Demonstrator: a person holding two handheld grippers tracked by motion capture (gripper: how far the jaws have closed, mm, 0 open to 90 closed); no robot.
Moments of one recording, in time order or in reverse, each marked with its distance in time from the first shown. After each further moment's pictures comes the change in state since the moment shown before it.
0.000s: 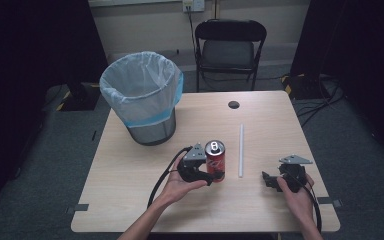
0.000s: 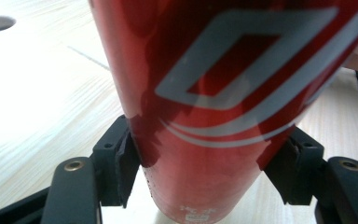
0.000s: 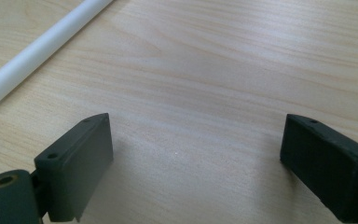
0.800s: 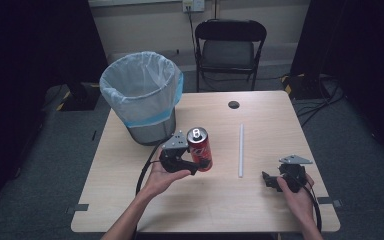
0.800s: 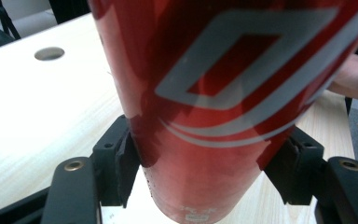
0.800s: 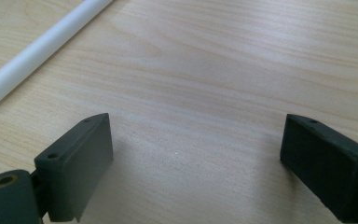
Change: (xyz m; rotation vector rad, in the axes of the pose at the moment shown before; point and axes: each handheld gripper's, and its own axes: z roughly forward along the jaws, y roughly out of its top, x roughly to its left) left arm 0.017 0.020 -0.055 -0.077 0.026 0.006; right arm 0.000 0.000 0.000 0.000 0.000 0.001
